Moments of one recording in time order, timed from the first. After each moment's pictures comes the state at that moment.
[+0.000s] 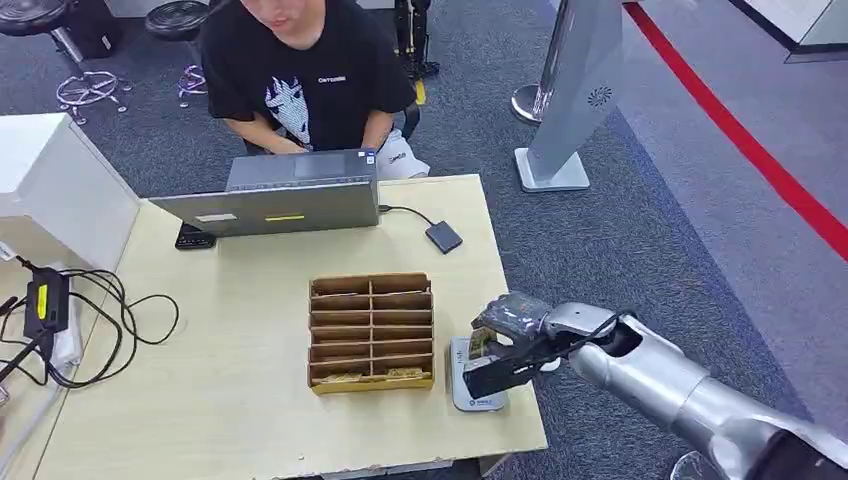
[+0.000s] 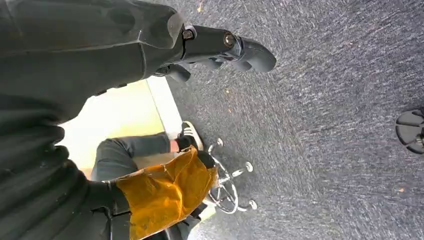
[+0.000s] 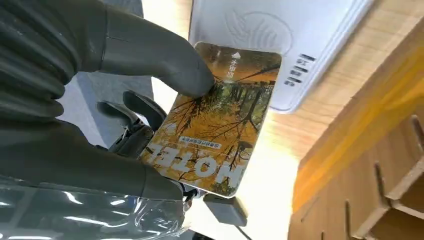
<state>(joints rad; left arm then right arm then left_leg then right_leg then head) -0.07 -0.05 1.04 -0.21 -1.39 -0.19 0.17 -0.62 -0.49 1.06 -1.04 0.63 0.21 -0.30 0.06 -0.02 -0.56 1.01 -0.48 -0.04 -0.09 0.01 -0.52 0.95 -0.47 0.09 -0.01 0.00</state>
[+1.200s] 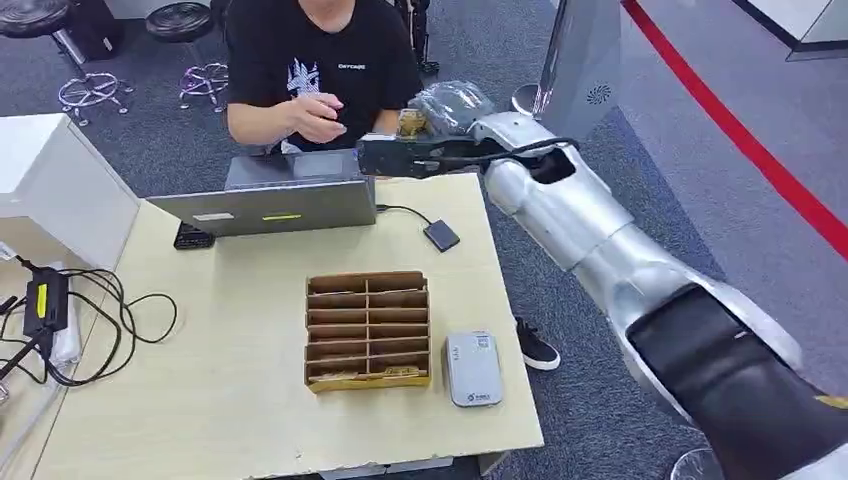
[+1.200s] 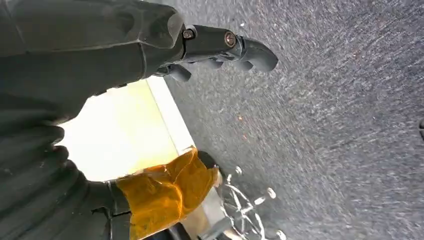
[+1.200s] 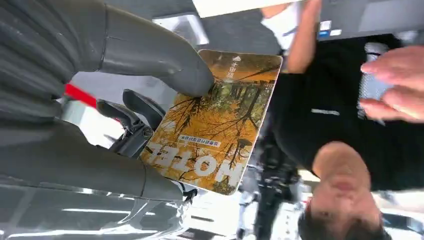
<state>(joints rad) -0.11 -0.05 0.96 -0.21 -1.54 -0.24 0.18 -1.19 -0.01 0.86 -0.62 0.71 0.17 0.02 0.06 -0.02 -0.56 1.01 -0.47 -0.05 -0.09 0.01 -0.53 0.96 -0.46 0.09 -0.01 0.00</state>
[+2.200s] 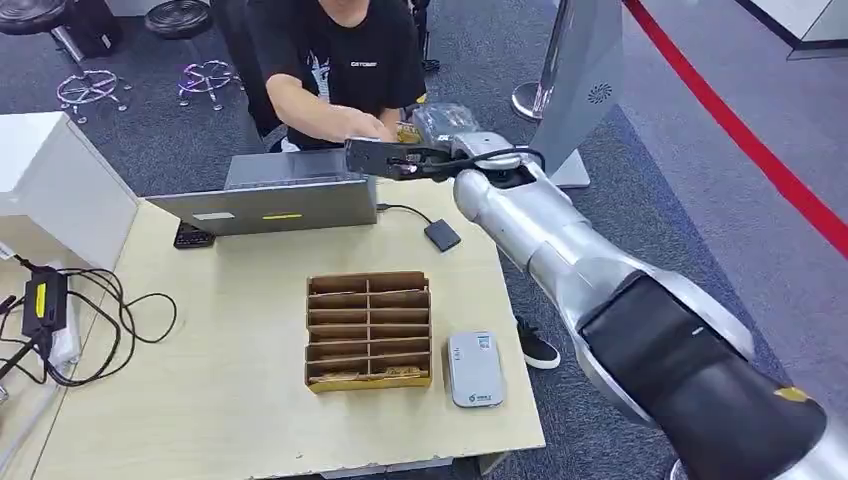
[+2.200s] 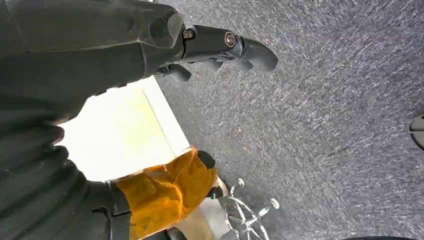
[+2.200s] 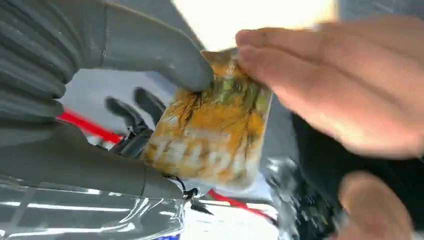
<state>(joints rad) -0.14 -0.05 0.91 -0.21 -1.54 -0.26 0.19 -1.23 0.14 0.85 -0.30 0.68 0.07 0.07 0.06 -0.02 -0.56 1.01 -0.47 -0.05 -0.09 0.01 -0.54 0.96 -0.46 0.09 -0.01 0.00</state>
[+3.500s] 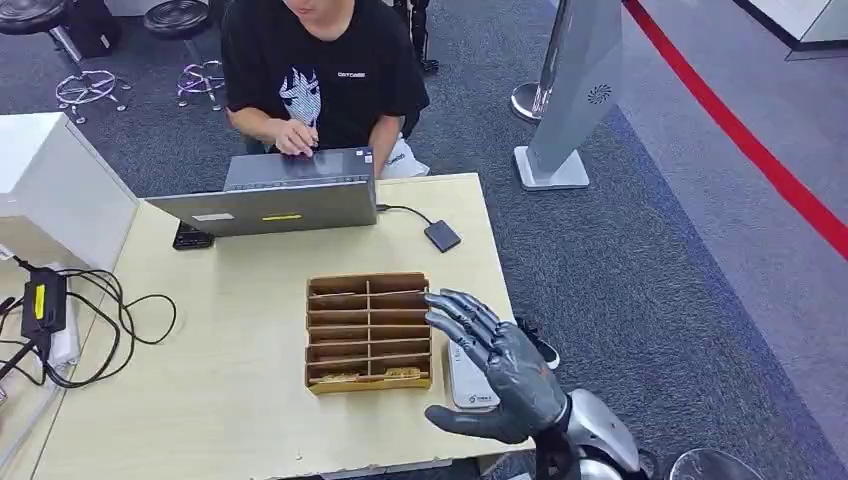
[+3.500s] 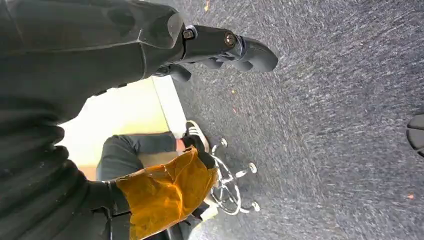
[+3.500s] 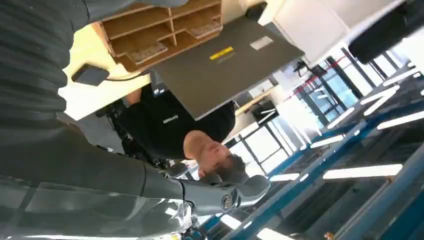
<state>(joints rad) -0.06 -0.06 1.06 -0.21 -1.41 -0.16 0.18 0.00 -0.24 0.60 -1.69 0.67 -0.25 -0.62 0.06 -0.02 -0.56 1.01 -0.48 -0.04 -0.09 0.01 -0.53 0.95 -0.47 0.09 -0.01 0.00</state>
